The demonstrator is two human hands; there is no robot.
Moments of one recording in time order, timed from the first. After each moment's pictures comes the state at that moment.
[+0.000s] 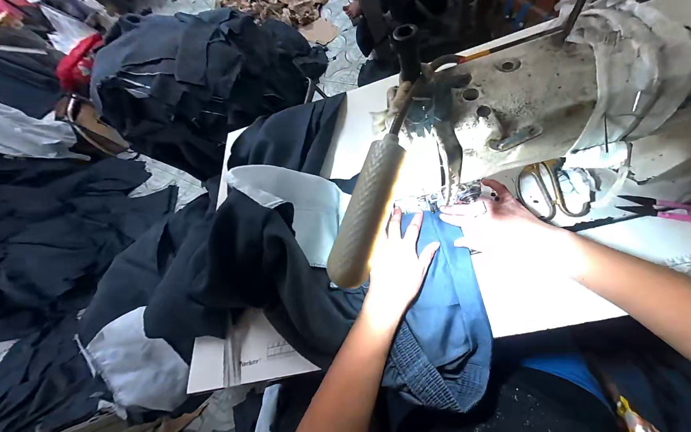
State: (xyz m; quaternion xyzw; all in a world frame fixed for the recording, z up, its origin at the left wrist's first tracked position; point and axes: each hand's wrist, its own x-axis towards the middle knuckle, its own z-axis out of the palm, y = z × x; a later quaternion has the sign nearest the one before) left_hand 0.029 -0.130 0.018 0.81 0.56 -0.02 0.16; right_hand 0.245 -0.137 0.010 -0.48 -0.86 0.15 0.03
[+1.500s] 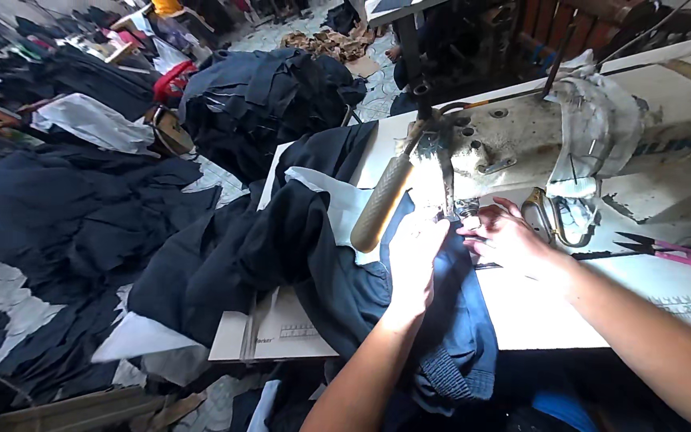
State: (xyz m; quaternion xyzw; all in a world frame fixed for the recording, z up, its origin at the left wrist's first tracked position) left_hand 0.069 -0.149 0.049 0.46 0.41 0.59 0.52; right_hand 0.254 -0.140 0.004 -0.46 -0.82 0.14 0.31
